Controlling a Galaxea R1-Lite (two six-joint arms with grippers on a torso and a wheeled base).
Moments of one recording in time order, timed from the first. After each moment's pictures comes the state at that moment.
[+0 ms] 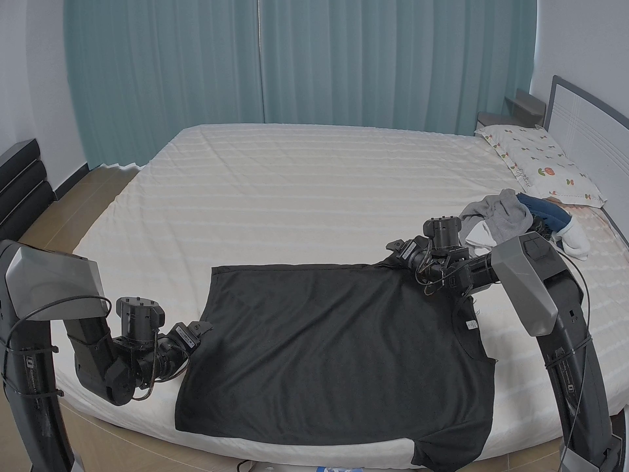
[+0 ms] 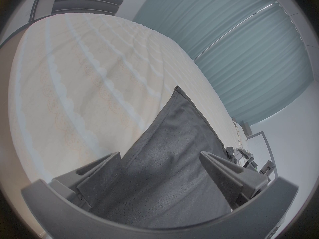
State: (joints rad) left arm -0.16 2.25 -0.43 -1.18 -0.03 -0.92; right arm 0.25 2.74 -1.89 -0.39 0.01 0.85
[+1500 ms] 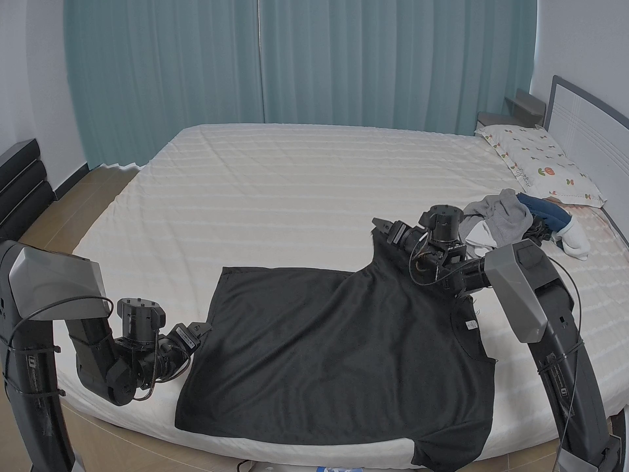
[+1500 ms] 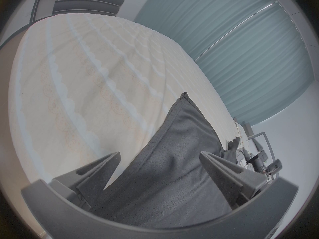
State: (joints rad) left arm -0.16 2.26 -0.43 -1.19 -0.02 -0.92; right arm 0.25 2.81 -2.00 -0.67 0.13 0.61
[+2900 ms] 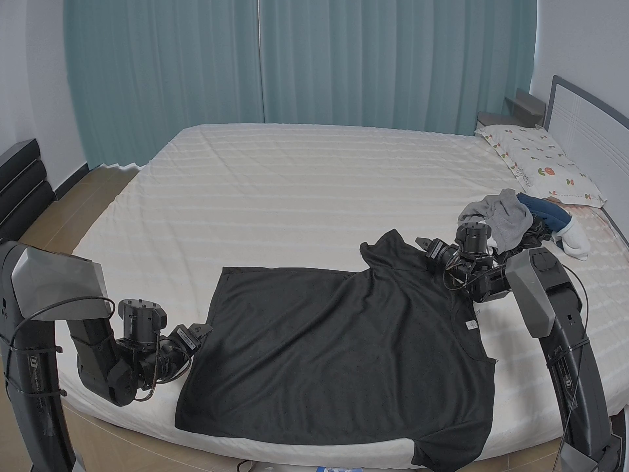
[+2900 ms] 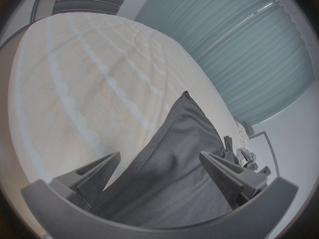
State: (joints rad) left arm -0.16 2.27 -0.44 -1.19 -0.02 -0.92; right arm 0.09 2.88 -2.00 -0.60 0.08 0.58
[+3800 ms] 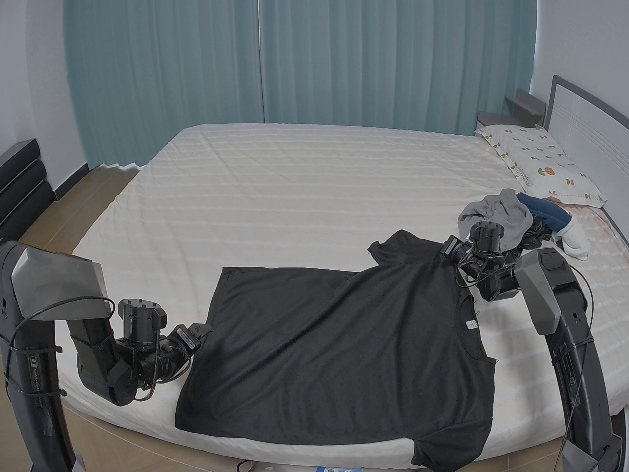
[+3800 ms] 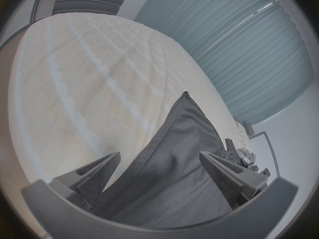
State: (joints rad) left arm -0.16 2.28 -0.44 -1.19 -0.02 -0.92; right arm 0.03 2.89 -2.00 -0.64 0.05 0.57
